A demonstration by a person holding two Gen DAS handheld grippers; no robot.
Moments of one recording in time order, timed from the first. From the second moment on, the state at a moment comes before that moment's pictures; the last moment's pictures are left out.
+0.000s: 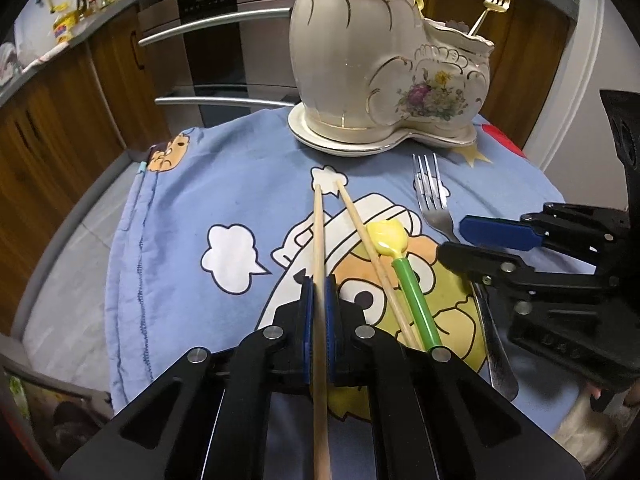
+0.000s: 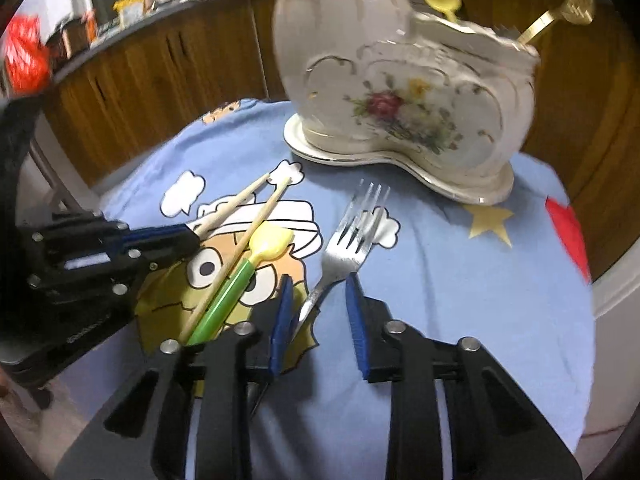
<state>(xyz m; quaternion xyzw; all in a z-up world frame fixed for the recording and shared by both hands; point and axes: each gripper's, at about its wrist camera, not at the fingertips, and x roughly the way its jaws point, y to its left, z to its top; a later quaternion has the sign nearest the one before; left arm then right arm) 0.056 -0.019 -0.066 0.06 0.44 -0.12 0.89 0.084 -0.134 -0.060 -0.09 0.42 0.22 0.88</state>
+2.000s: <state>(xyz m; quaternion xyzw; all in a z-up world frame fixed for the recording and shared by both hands) 0.049 -0.060 0.059 0.01 0.13 -0.23 0.97 0.070 -0.226 0.069 0.01 0.08 0.23 0.97</state>
